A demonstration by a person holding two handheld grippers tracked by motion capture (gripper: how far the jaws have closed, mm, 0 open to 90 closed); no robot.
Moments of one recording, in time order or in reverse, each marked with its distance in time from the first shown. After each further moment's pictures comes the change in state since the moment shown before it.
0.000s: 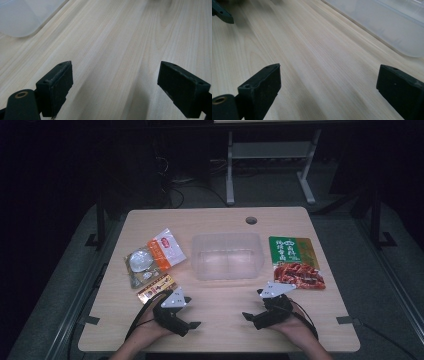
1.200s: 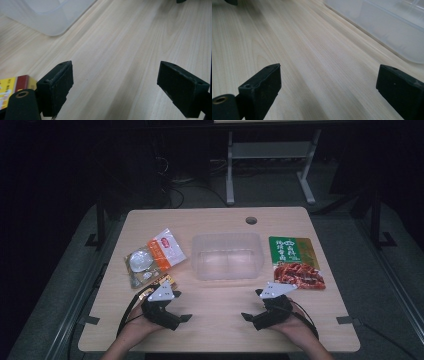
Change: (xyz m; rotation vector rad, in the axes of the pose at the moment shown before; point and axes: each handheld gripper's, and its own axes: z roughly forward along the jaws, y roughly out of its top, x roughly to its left) left arm 0.014 0.001 -0.033 -0.039 0.067 -0.061; right arm 0.001 0.001 -0.001 -0.027 0.024 -0.013
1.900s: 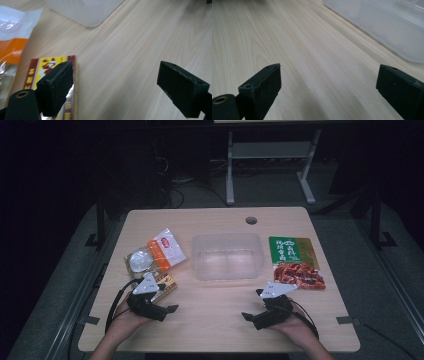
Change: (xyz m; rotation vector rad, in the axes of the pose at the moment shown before) left arm 0.028 -0.012 -0.026 0.006 0.111 -0.052; right arm -0.001 0.000 0.000 -0.001 -0.002 0.004
